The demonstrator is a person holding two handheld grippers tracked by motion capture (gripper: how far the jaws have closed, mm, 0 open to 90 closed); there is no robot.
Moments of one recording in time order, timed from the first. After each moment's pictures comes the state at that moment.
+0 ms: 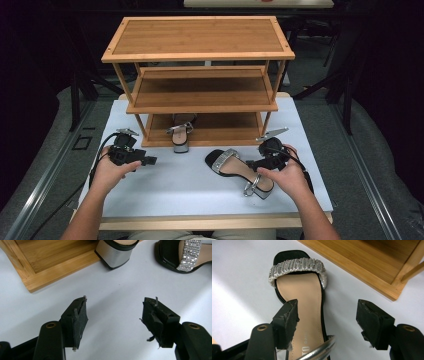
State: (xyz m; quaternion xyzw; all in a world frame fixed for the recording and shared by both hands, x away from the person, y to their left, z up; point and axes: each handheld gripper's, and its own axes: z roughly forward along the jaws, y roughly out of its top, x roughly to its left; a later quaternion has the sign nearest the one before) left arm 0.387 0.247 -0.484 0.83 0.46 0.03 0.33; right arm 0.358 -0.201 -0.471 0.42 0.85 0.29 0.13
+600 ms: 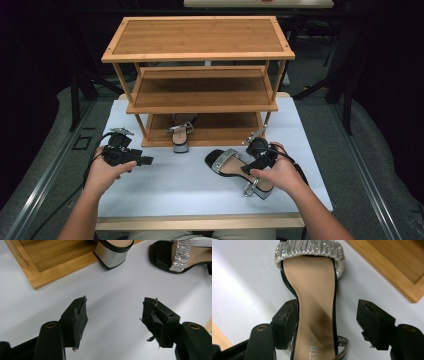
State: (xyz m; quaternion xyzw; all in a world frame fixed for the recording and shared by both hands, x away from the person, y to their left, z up) left arm 0.379 0.255 -0.472 0.83 0.45 0.03 0.34; right arm 0.370 -0.174 -0.476 0.37 0.90 0.20 0.10
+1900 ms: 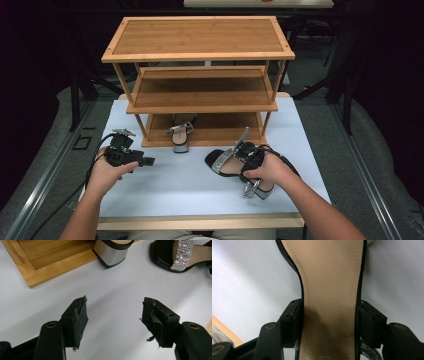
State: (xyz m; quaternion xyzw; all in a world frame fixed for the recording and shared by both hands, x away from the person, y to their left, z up) left arm 0.381 0.252 -0.478 0.82 0.46 0.02 0.34; right arm 0.393 -0.149 -0.510 0.39 0.92 0.06 -0.01
